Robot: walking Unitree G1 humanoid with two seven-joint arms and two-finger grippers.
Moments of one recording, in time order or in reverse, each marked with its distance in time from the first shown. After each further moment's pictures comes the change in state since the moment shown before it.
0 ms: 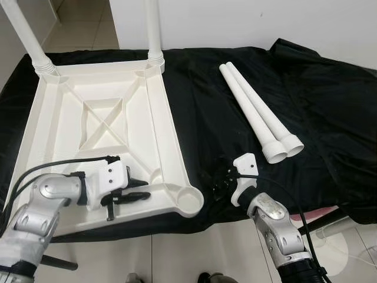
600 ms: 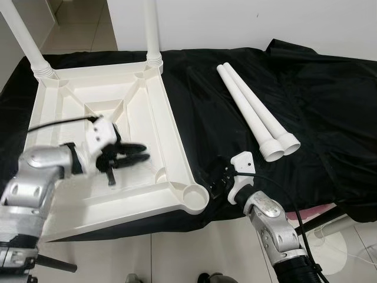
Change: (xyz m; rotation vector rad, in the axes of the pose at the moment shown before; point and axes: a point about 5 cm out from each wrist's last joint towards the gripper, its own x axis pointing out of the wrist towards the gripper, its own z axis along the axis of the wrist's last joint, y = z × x) left arm -0.035 0.053 0.030 -0.135 -0.168 0.217; right arm 0.009 0.001 0.005 0.022 -0.047 -0.033
